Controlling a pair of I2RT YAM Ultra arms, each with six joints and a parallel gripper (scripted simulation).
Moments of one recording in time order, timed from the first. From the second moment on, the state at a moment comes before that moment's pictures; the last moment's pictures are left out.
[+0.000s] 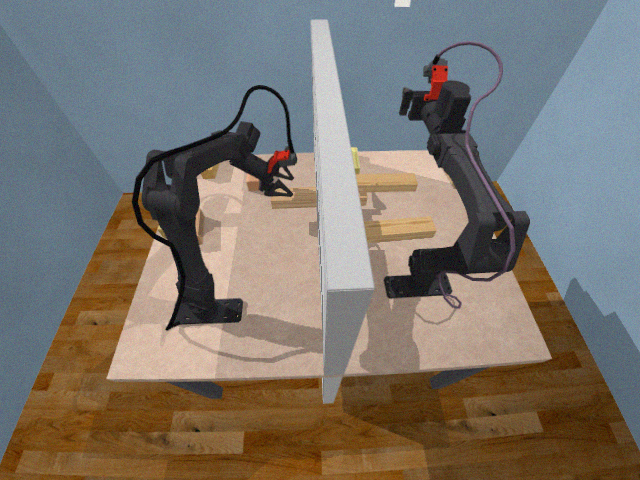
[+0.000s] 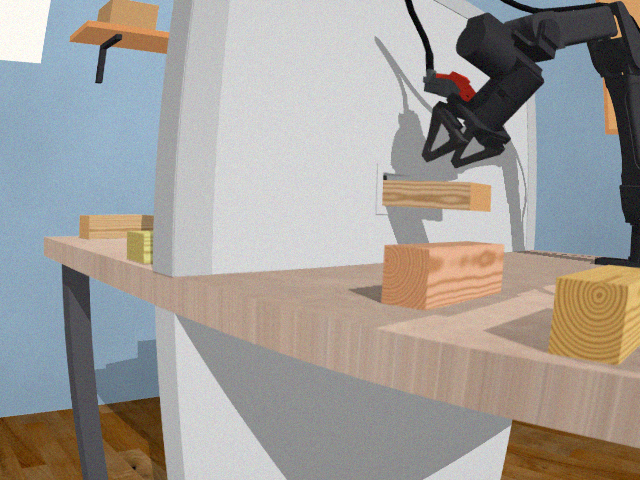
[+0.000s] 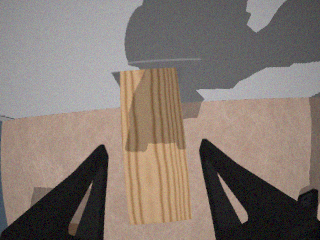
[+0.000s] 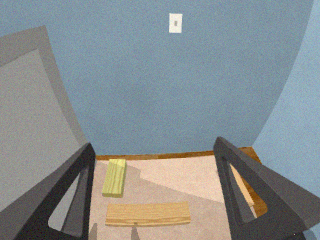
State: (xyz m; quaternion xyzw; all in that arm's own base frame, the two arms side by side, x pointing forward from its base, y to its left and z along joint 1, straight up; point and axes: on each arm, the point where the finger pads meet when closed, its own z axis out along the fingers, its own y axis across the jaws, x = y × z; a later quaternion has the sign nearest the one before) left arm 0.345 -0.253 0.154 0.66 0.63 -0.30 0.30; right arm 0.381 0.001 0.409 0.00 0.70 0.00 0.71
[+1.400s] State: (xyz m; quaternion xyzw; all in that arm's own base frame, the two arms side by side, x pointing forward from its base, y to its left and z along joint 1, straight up) left arm 0.345 -0.189 0.126 0.65 0.65 -0.28 0.27; right arm 0.381 0.001 0.409 0.00 0.70 0.00 0.71
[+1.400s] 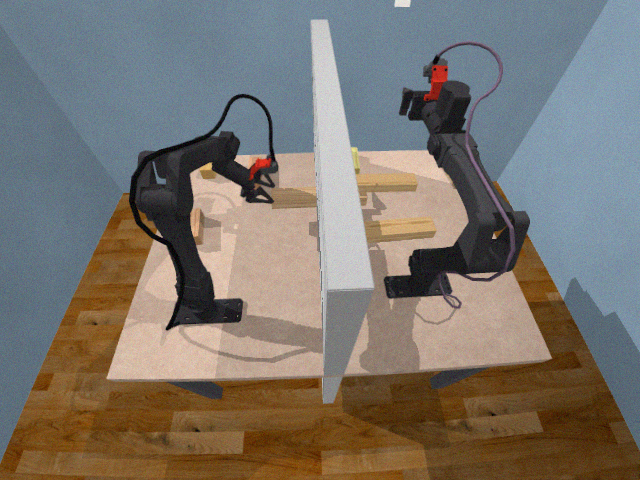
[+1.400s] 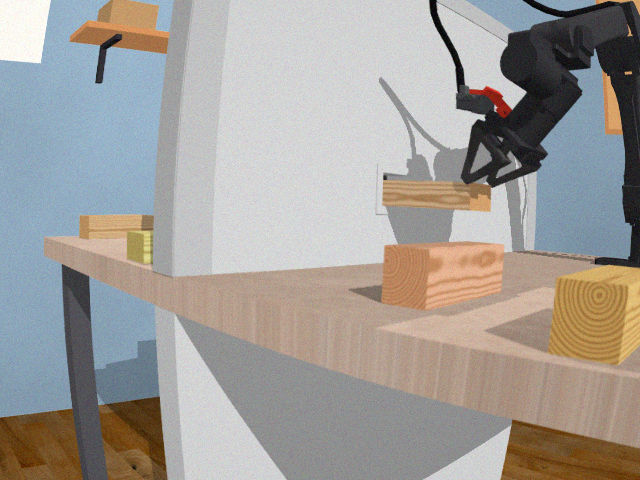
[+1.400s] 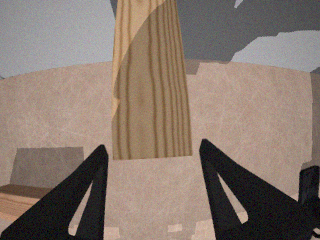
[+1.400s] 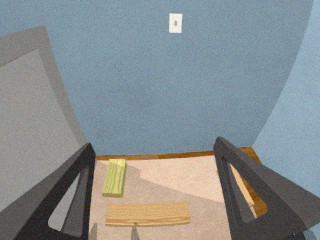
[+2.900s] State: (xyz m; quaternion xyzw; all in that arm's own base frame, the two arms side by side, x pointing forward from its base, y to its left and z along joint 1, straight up) left arm 0.346 -0.217 0.101 0.65 0.65 -0.28 0.27; right arm 0.381 0.001 0.409 0.00 0.70 0.00 0.71
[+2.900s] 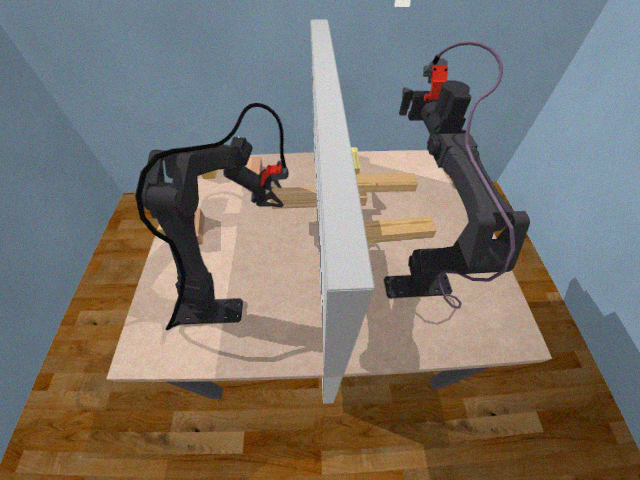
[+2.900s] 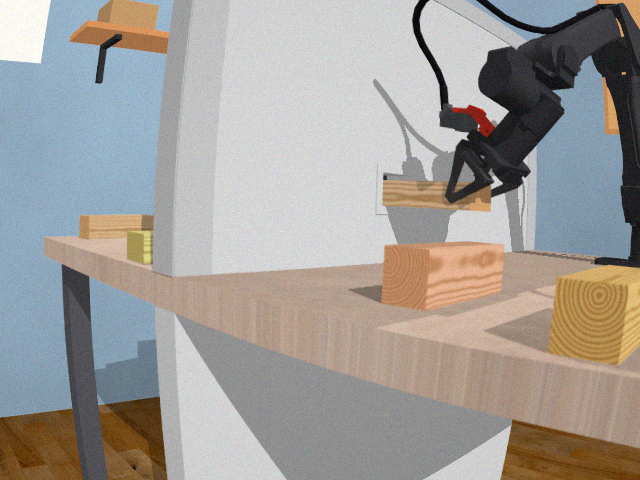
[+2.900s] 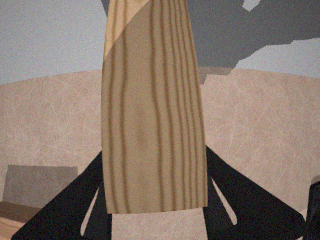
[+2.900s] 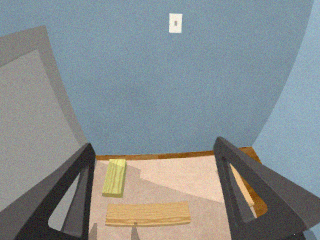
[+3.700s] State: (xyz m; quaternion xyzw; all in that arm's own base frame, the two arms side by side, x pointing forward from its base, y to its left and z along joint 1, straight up) left arm 0.345 -0.245 0.102 0.66 0.65 -0.28 0.27; right arm 0.381 0.001 0.409 0.00 0.70 0.00 0.71
